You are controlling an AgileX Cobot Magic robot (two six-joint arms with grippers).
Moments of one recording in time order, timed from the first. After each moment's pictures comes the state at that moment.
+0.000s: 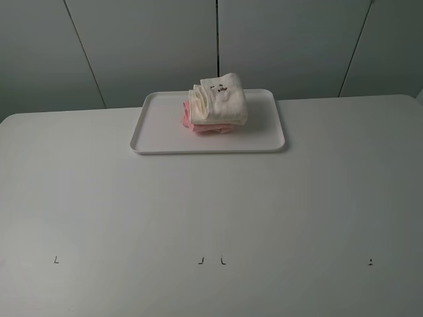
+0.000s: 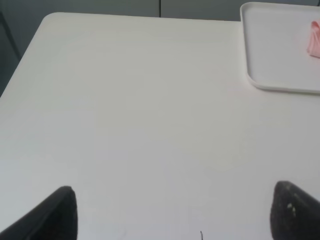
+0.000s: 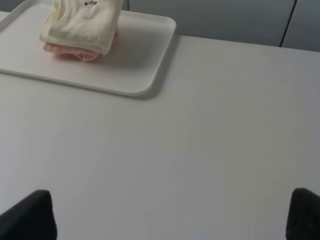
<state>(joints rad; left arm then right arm) 0.13 0.00 -0.52 -0.04 1.09 -0.02 0.14 0.00 -0.51 0.06 1.10 -0.09</state>
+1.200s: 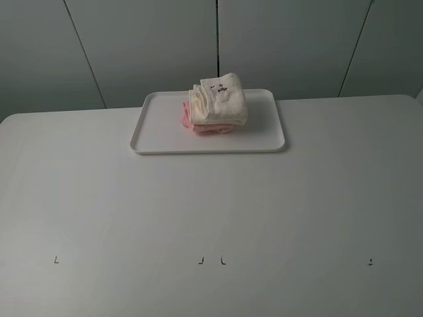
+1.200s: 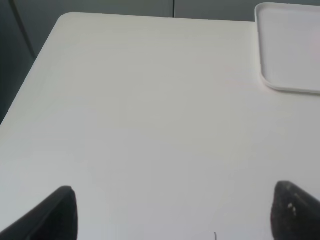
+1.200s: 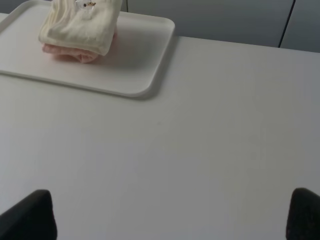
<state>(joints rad) 0.16 0.00 -0.52 -0.02 1.09 -0.01 0.14 0.00 -0.51 0.06 1.10 -0.09</state>
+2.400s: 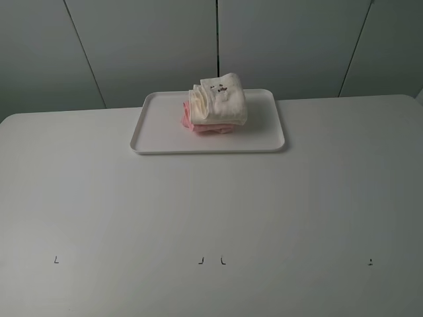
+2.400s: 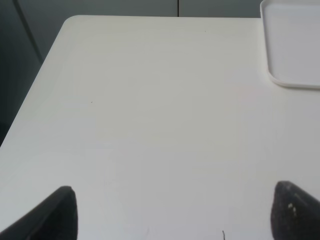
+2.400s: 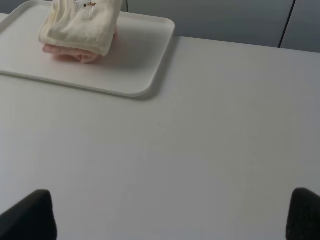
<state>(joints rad) 0.16 0.00 -0.52 -0.01 1.09 0.01 0.14 0.00 -0.51 0.06 1.10 -0.09</state>
